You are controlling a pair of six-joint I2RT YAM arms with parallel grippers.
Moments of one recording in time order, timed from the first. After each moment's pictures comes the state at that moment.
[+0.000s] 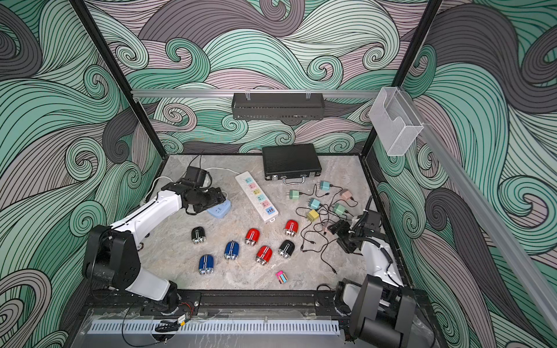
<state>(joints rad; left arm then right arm) -0.26 1.52 1.12 -0.66 0.11 -0.57 -0.36 1.08 0.53 -0.61 -0.51 0.50</state>
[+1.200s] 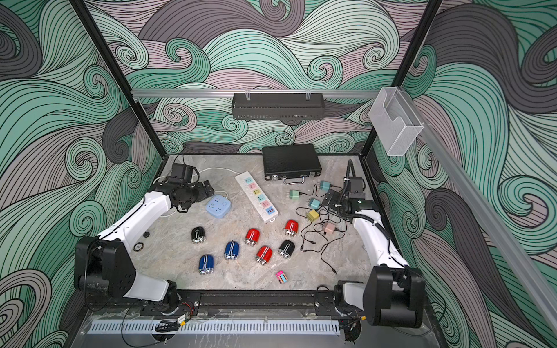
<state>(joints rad) -0.14 1.45 1.13 -0.65 0.00 -0.57 -0.03 1.27 0.92 -0.58 0.00 0.44</state>
